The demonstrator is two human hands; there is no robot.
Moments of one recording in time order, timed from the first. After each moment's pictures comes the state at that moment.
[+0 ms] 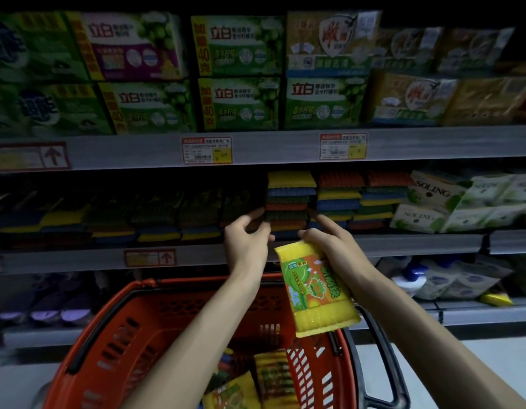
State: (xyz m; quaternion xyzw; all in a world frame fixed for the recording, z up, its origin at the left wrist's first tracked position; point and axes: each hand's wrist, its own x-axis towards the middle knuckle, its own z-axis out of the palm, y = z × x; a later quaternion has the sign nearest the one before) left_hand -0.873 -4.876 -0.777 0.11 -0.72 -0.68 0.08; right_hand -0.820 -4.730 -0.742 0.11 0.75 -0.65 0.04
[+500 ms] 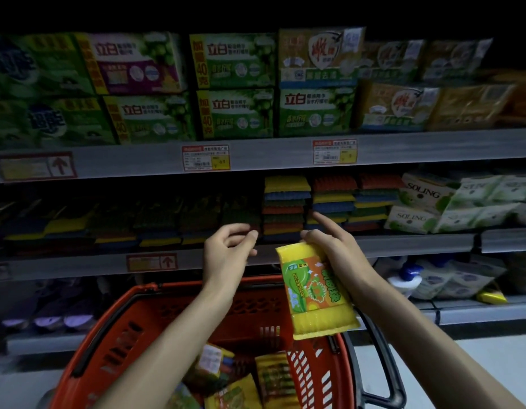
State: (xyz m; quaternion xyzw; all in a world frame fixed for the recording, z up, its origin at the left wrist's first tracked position) left_hand -0.842 -4.915 -0.759 0.06 -0.74 -0.66 0.05; right_hand -0.805 -4.728 -0.734 0.10 0.74 -0.67 0.02
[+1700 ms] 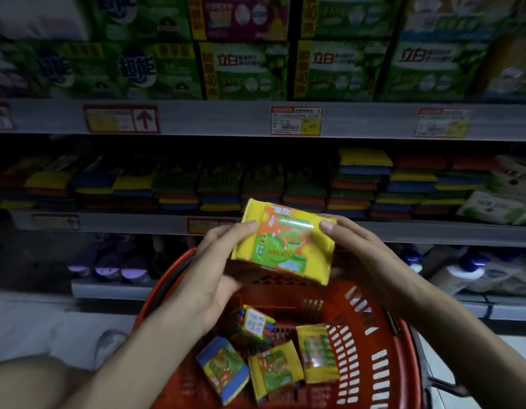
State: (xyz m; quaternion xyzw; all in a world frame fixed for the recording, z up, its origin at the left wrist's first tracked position) left_hand -0.790 -5.044 -0.741 0.15 -0.55 -0.81 -0.12; right_hand -0.784 -4.813 -0.733 0.00 0.70 -0.70 0.18
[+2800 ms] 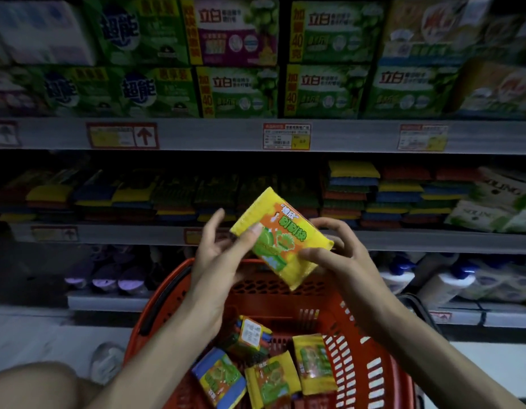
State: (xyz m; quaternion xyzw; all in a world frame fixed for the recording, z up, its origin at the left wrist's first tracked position) left_hand -0.787 -5.029 -0.741 0.08 -0.63 -0.77 -0.01; right_hand -0.779 -4.830 -0.747 0.02 0.67 -0.74 0.03
